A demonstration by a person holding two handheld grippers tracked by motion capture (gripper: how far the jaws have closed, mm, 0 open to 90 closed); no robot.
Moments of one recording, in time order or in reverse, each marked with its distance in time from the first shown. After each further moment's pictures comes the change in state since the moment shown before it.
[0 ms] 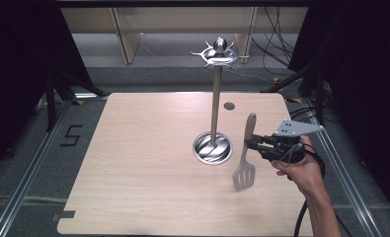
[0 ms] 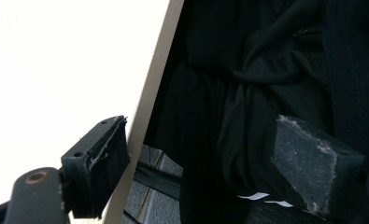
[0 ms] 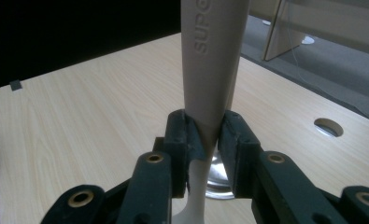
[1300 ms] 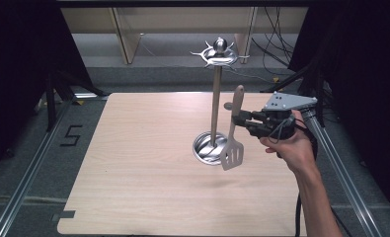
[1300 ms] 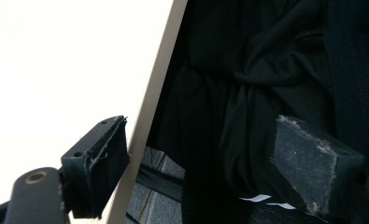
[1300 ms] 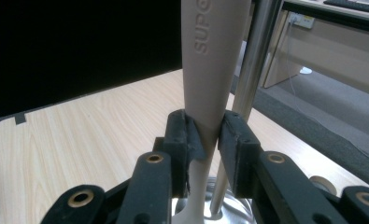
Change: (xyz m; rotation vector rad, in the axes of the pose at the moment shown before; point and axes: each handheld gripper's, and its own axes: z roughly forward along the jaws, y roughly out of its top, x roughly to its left) left arm 0.001 0.001 -0.002 0.007 0.003 0.020; right arm 0.009 0.074 0.011 -0.081 -0.010 -0.065
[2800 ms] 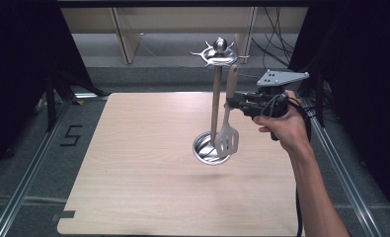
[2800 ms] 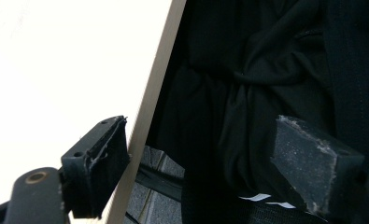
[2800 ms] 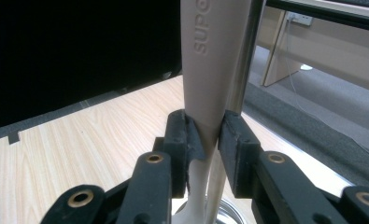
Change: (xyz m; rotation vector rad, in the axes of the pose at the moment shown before) left arm 0.000 0.000 0.000 0.003 -0.001 0.002; right arm -0.022 0.036 0.020 0.025 0.014 0.032
